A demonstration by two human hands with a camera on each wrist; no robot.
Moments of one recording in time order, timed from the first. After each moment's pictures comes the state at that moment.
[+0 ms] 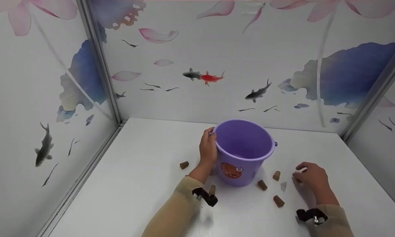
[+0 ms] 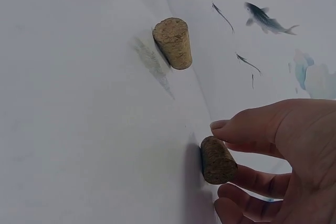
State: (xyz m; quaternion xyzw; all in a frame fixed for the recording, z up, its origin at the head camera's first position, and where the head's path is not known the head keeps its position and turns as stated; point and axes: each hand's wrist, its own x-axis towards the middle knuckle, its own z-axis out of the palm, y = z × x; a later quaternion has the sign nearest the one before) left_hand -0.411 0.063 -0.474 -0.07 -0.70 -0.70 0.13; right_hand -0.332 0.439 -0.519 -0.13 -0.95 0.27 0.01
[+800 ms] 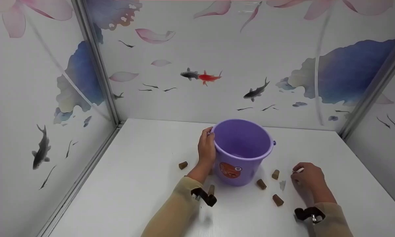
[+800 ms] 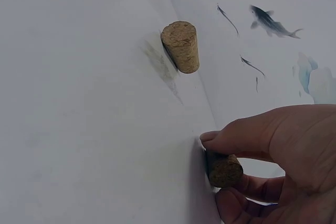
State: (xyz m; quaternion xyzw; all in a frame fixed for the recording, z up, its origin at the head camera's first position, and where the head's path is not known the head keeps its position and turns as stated) left_hand -0.409 0.064 -0.472 -0.06 -0.70 -0.70 0.13; right_hand -0.330 0.438 -0.524 -0.11 -0.96 0.27 0.00
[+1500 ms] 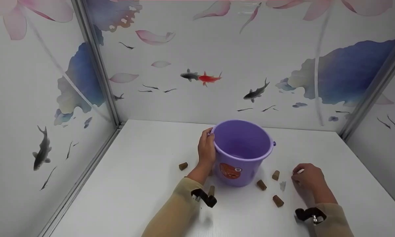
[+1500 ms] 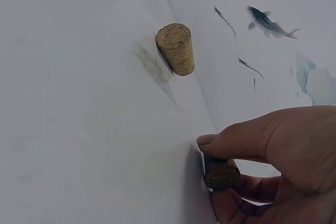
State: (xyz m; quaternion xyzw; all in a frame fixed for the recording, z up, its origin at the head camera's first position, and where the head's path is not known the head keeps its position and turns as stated) left_hand -0.410 0.065 -0.473 -0.07 -0.69 -0.70 0.15; right_hand -0.331 0.438 -0.523 -0.12 -0.95 0.29 -0.02
